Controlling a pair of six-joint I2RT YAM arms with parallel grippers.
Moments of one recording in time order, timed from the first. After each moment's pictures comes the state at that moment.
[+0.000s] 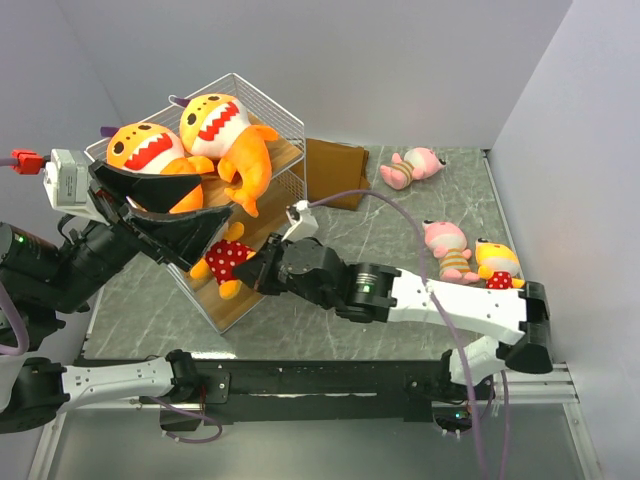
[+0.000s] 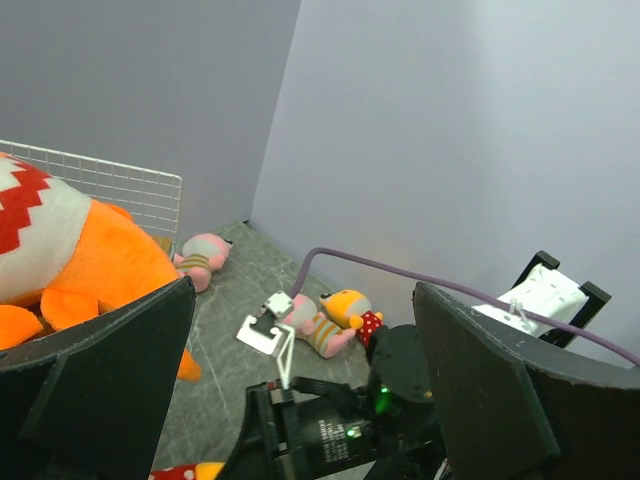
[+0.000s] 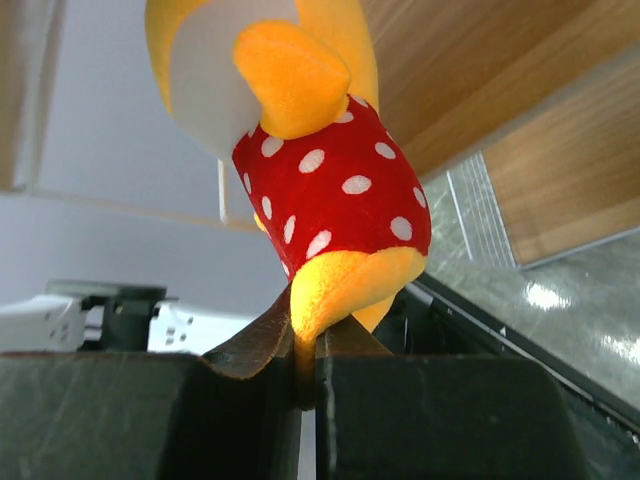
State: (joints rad) left arm -1.15 0.84 1.71 -0.56 -0.31 -0.23; right arm 1.32 1.42 1.36 -0.24 0.36 1.12
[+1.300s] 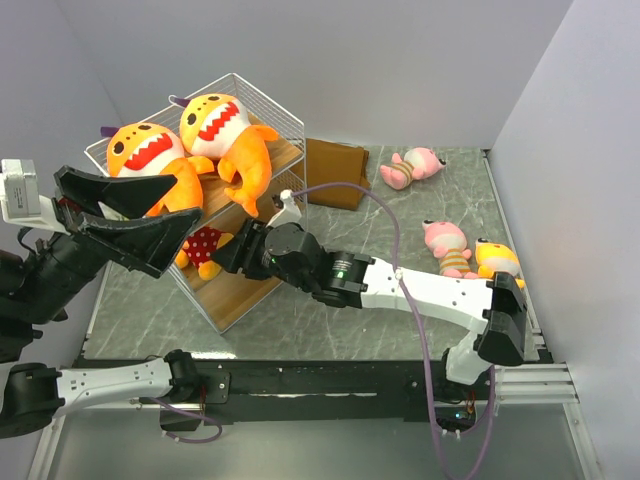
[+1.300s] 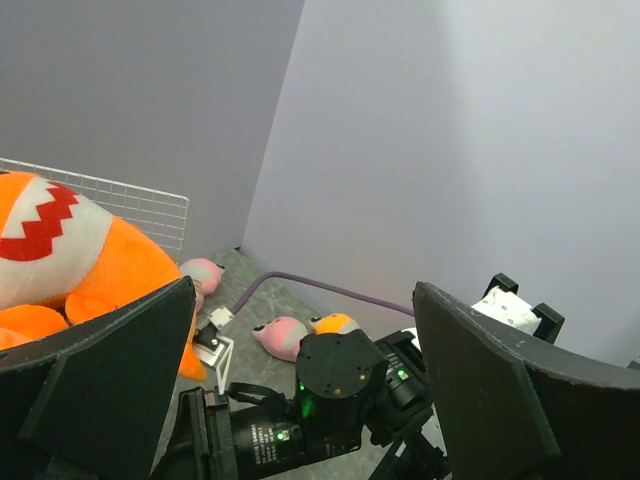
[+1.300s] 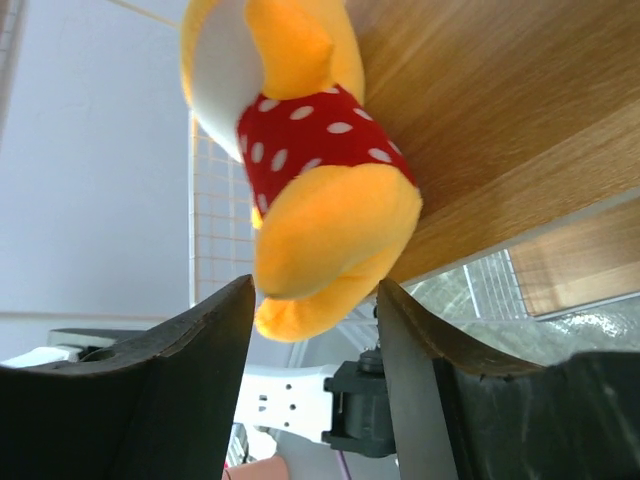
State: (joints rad) left arm -1.15 0.77 1.70 -0.54 -0.30 -0.23; right arm 1.23 1.59 1.43 -0.12 0.28 1.11
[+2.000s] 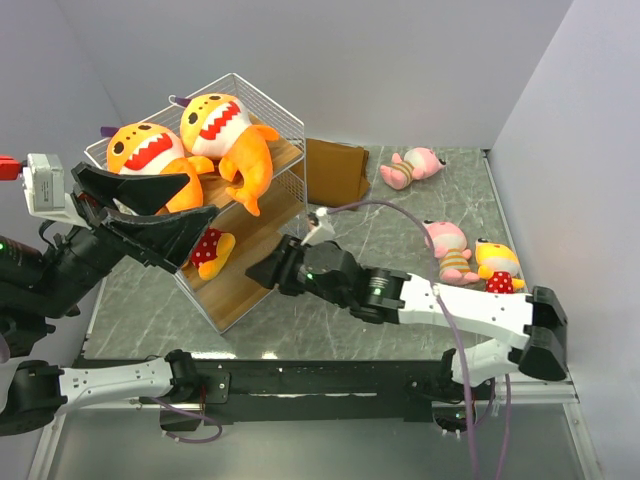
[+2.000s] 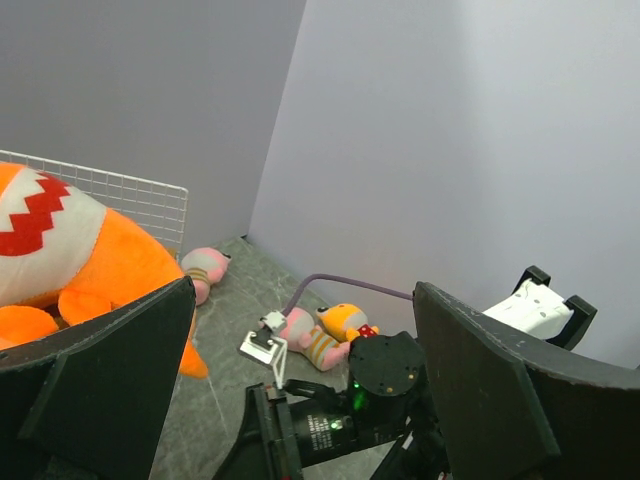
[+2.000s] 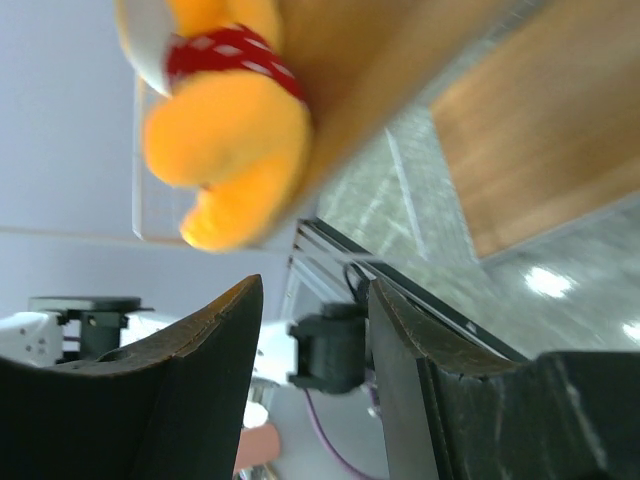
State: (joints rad) left arm -1.15 0.80 1.70 -0.54 -0.31 -0.22; right arm 1.23 1.38 1.16 -0.08 0.28 1.15
